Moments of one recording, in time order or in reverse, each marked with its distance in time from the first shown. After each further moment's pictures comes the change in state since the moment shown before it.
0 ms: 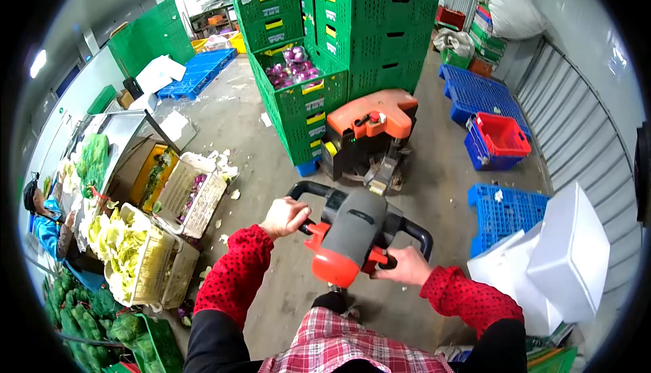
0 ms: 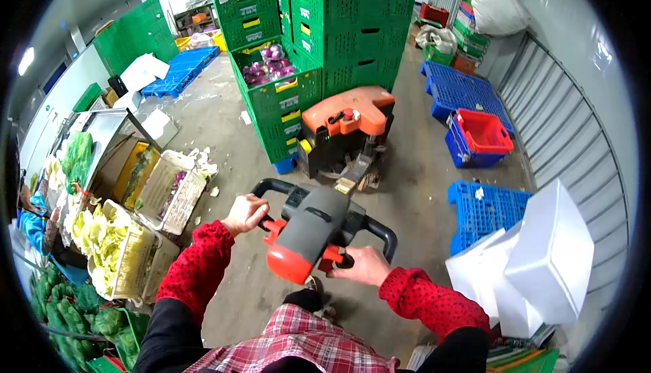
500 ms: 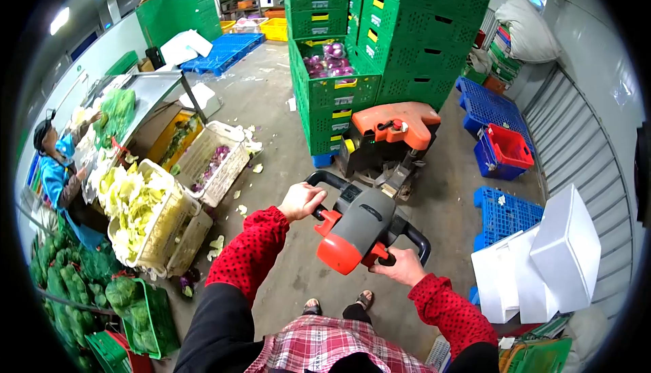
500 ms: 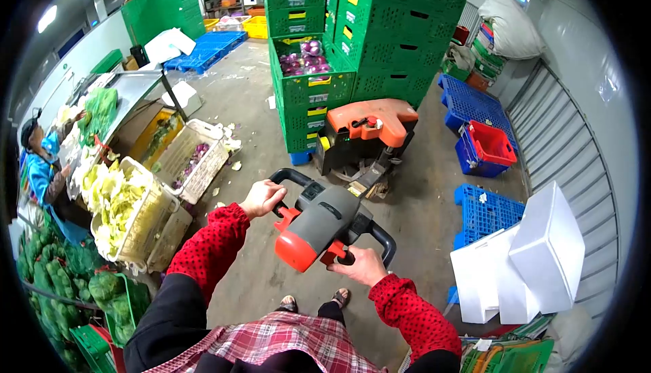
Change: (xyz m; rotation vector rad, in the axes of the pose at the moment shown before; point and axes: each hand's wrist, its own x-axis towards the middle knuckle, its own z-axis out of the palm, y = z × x) left_hand -0.164 -0.003 -0.030 -0.017 0.062 -0.081; right_hand -0.055 -0.103 0.154 -0.008 0.027 0.136
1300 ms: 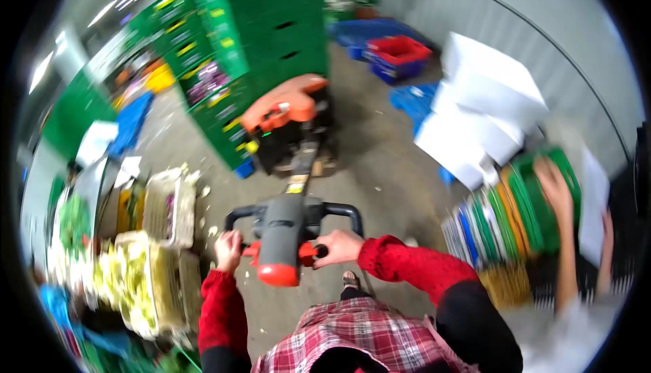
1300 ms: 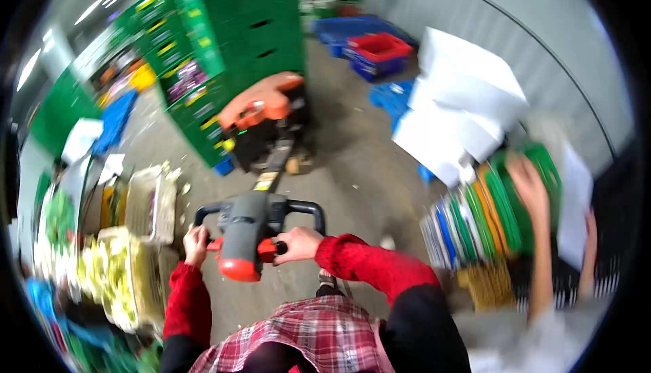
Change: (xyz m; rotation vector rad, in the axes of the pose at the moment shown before) left_hand -0.142 0.079 0.016 -0.017 0.082 -0.149; right_hand -0.130 -0.038 0.039 0.041 -0.044 -0.038
